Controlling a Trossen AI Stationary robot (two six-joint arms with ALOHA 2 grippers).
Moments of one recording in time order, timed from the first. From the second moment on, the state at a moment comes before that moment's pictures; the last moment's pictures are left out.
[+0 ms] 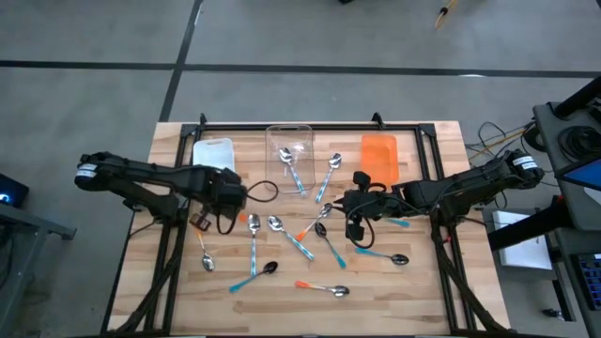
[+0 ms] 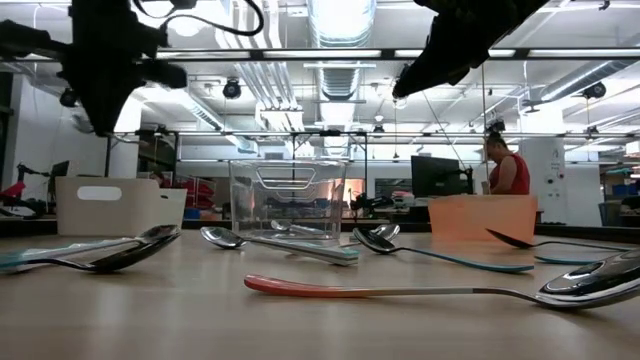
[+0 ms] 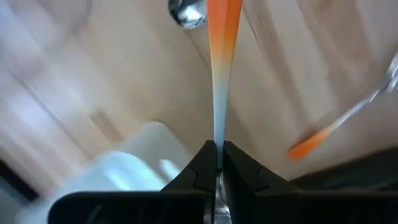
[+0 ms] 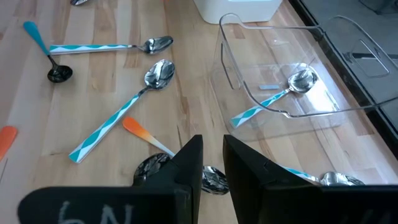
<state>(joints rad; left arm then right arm) -0.08 1.27 1.03 -1.31 -0.18 0.54 0.20 1.31 0.90 -0.26 0.36 0.11</state>
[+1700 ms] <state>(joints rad) 0.72 1.44 1.07 -1.23 -0.37 1.80 0.19 1.31 0.90 -0.25 0.37 0.11</state>
